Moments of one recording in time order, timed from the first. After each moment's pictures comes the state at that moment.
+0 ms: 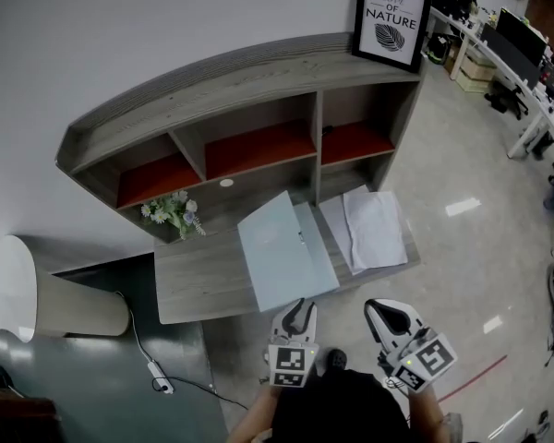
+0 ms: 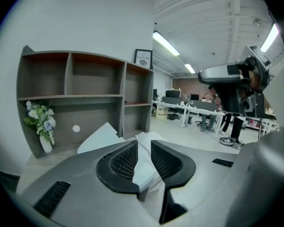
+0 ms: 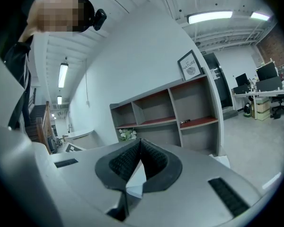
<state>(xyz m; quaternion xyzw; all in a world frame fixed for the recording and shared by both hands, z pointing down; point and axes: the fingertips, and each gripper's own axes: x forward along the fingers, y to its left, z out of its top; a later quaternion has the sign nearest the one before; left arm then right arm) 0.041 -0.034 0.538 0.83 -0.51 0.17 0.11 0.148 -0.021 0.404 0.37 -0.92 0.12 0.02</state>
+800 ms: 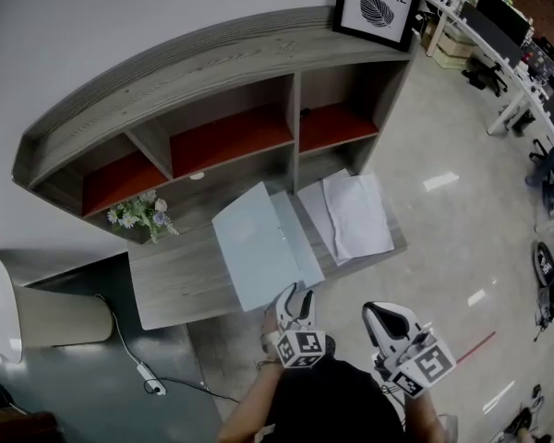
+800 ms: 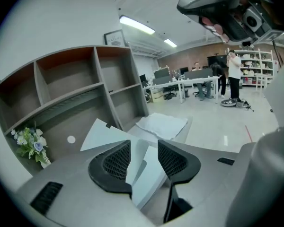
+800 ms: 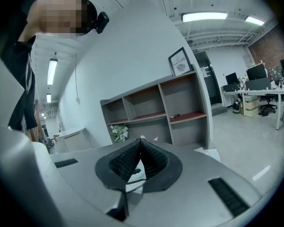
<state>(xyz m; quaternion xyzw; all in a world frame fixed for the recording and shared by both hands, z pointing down) 0.068 -0.071 0.629 0.81 -0.49 0.32 0.00 0.163 -0.026 0.420 0.42 -0.89 0.15 0.05</state>
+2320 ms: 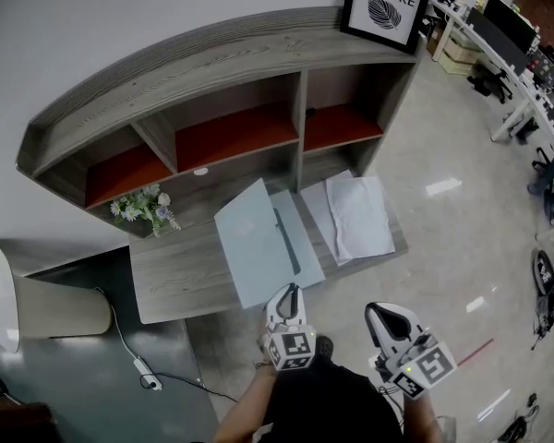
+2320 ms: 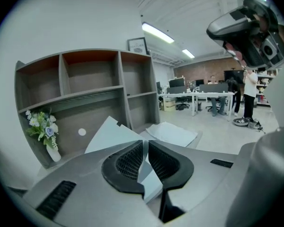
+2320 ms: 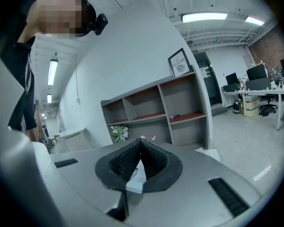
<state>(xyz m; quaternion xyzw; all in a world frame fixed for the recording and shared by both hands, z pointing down) 0.042 -0.073 0.606 0.80 -0.55 0.24 0.05 0.169 -0.022 0.421 0.42 -0.89 0.15 0.05</state>
